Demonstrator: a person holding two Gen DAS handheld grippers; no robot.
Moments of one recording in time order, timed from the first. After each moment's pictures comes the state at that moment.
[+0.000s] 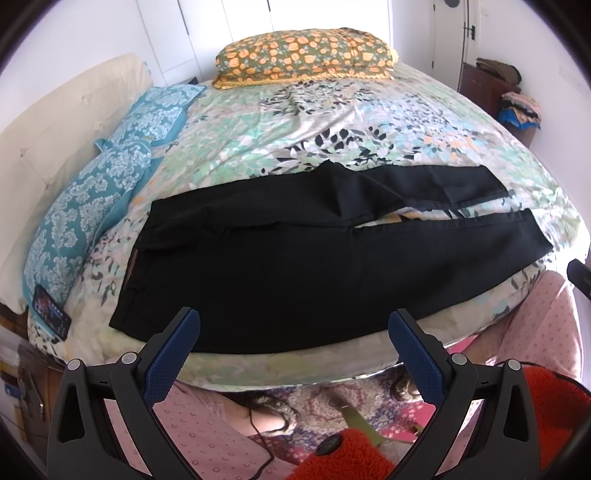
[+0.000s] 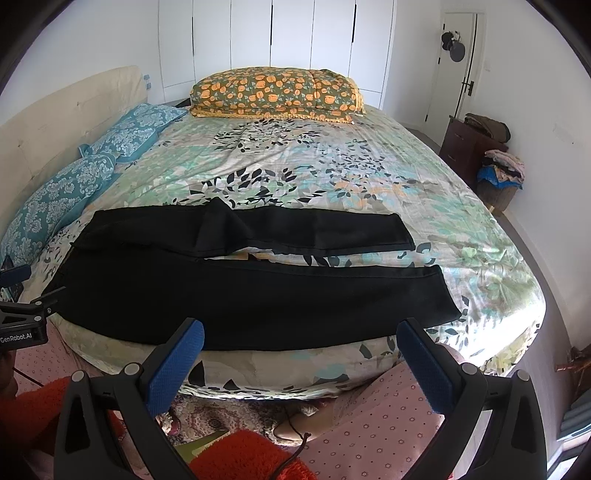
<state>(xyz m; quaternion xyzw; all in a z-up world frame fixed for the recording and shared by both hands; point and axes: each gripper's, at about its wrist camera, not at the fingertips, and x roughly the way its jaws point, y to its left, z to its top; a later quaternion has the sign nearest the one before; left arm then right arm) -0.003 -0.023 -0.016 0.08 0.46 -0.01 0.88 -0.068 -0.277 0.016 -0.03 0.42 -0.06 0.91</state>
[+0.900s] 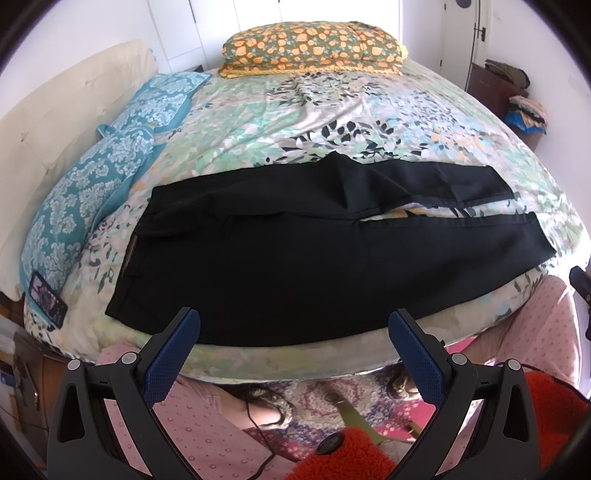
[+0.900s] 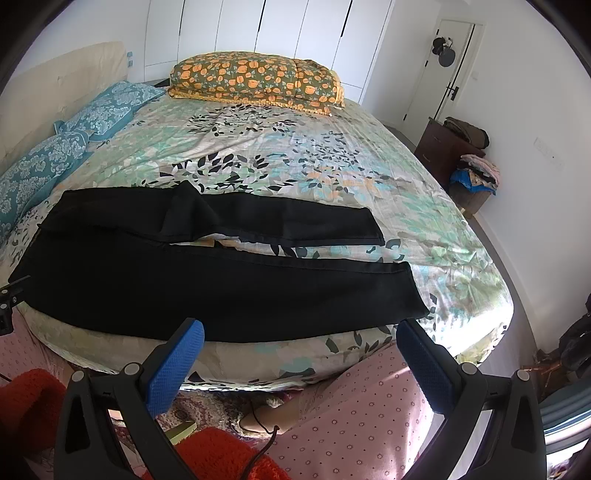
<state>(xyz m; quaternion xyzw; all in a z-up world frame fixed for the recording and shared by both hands) 0.002 -0.019 -0.024 0.06 0.48 0.00 0.87 -0.062 -0.277 0.009 -0.08 0.43 -0.11 0.89</state>
